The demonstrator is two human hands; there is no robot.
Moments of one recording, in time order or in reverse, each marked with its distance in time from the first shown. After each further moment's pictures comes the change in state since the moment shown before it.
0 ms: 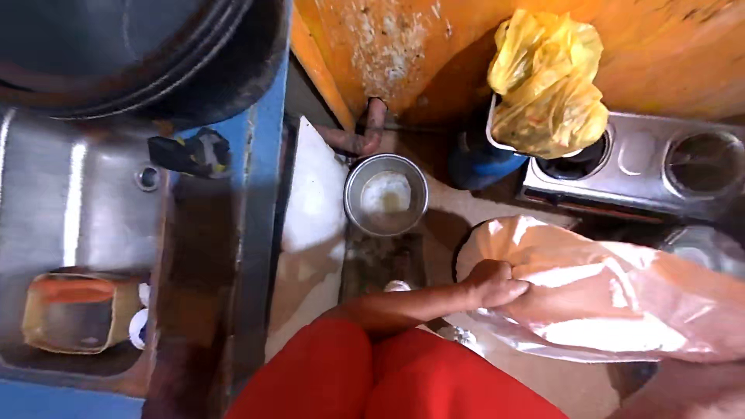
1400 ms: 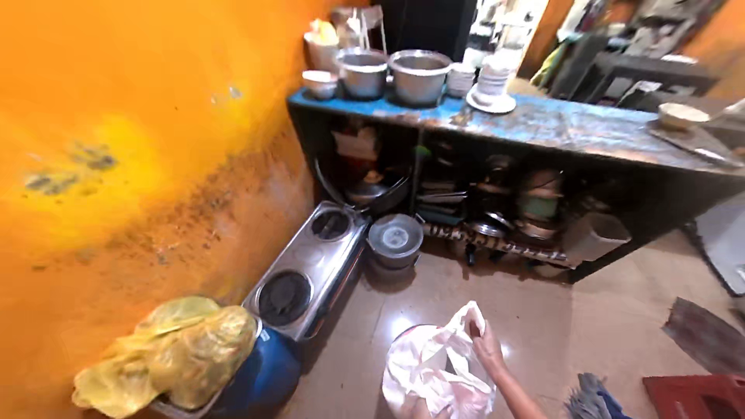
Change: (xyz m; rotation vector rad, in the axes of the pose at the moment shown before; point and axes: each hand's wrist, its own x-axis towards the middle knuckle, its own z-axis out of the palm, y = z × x) left_hand 0.092 -0.039 0.263 0.649 -0.416 0.130; right_hand 0.018 0.122 -0.263 -0.672 0.295 0.465
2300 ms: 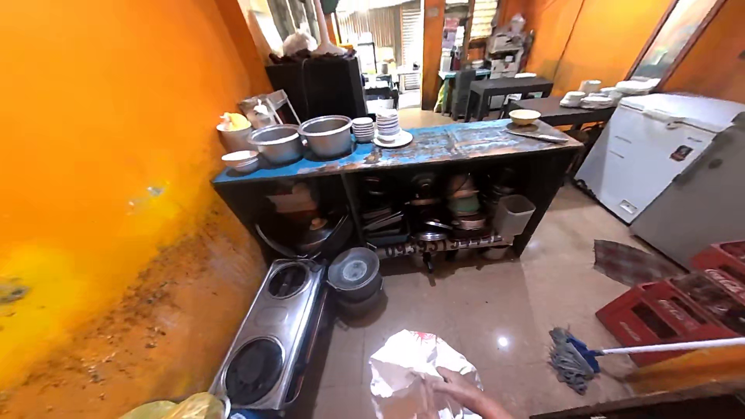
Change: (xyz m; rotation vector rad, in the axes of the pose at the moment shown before) left_hand -0.048 0.023 0.035 0.142 -0.047 0.531; right_hand -0.121 0.042 -0.016 0.292 -0.502 -0.039
